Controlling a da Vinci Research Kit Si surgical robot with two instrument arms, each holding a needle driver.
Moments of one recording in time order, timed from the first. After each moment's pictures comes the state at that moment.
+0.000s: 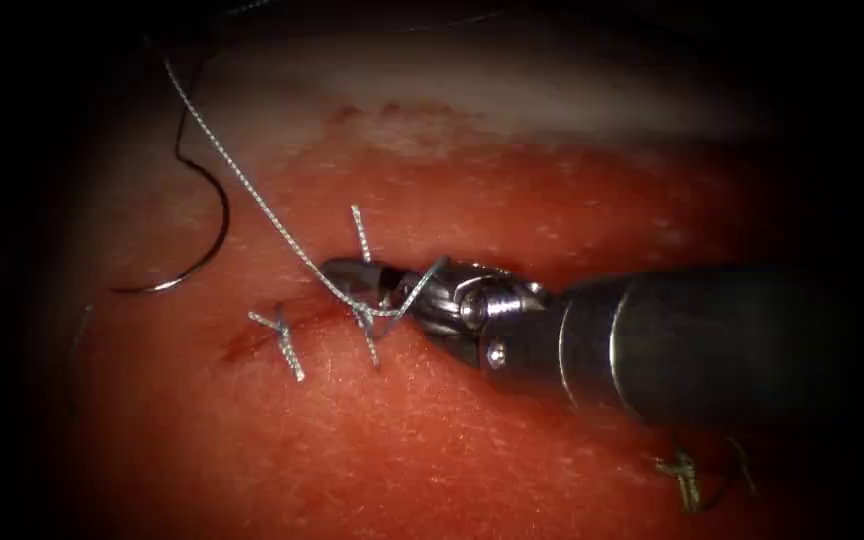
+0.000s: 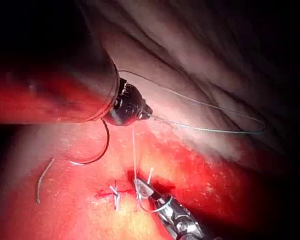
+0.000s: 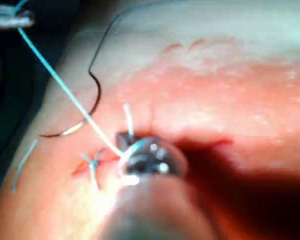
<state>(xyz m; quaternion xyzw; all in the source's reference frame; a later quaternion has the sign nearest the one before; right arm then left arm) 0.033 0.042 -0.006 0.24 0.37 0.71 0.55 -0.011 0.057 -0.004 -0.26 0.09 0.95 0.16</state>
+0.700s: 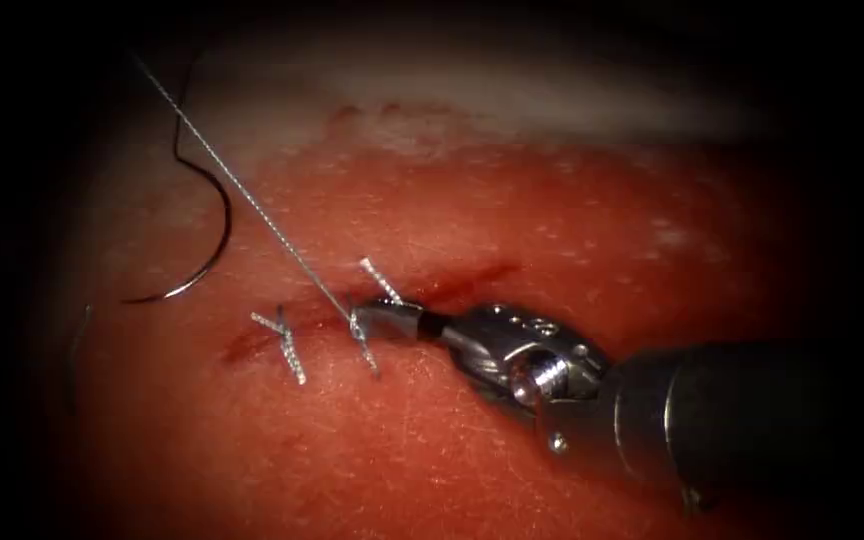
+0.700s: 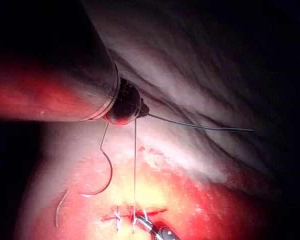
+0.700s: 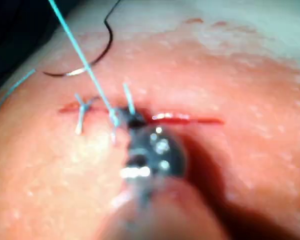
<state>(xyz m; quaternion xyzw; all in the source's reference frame) 0.030 0.039 -0.006 0.20 0.48 0.53 0.67 -0.002 0.065 -0.016 -0.25 0.11 0.95 0.15</state>
